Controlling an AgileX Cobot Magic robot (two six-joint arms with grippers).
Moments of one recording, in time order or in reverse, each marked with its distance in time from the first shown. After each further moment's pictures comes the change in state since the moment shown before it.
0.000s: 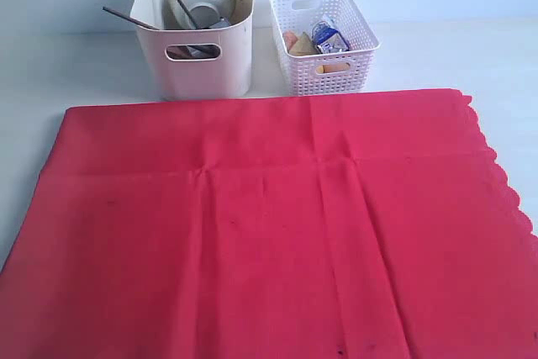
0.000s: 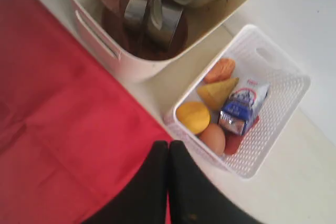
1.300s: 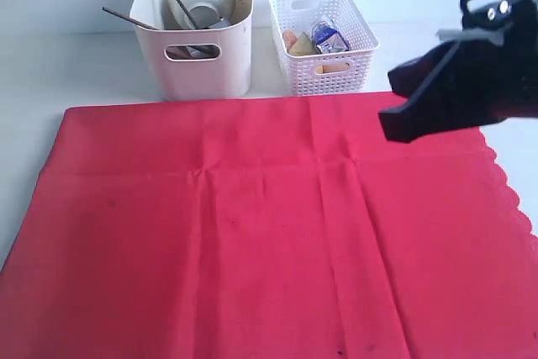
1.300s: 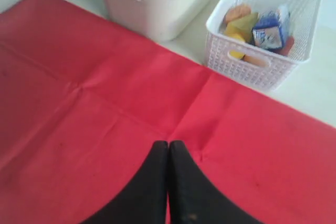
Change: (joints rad) left arm 0.000 0.000 0.000 0.000 -0.066 -0.064; right arm 0.000 -0.827 1.373 0.058 -0.827 0.303
